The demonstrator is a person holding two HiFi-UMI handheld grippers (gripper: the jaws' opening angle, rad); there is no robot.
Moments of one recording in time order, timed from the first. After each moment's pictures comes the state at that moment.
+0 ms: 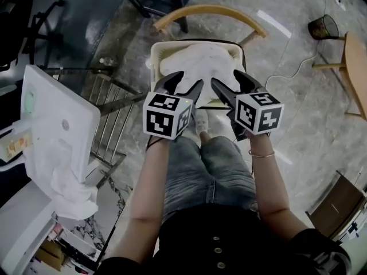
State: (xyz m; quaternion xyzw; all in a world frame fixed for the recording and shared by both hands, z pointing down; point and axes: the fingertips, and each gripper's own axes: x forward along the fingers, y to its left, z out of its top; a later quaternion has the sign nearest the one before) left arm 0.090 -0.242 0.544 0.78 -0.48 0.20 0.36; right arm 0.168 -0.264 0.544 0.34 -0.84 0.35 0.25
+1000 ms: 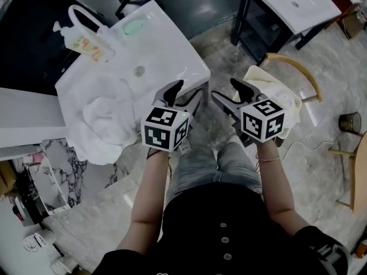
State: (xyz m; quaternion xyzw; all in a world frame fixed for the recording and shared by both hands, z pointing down) left arm -0.180 -0.020 0.389 0.64 -0.71 0.11 0.26; right arm -0.123 -0.073 0.401 0.02 -0.95 0.20 0.22
